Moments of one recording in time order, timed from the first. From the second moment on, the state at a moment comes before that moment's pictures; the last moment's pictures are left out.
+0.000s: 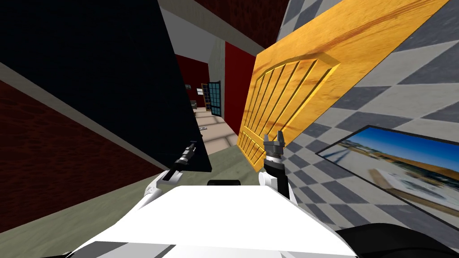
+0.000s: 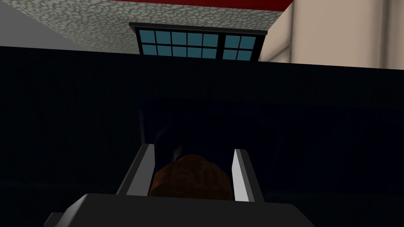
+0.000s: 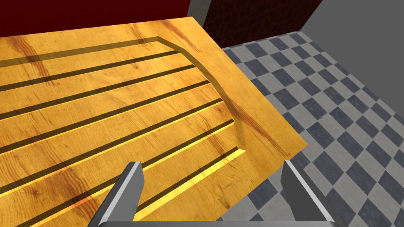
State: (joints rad) arm 0.18 0.48 -0.08 -1.32 0.11 -0.46 0.36
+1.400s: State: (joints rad) arm 0.30 0.64 -0.17 -1.35 0.11 -0.64 0.47
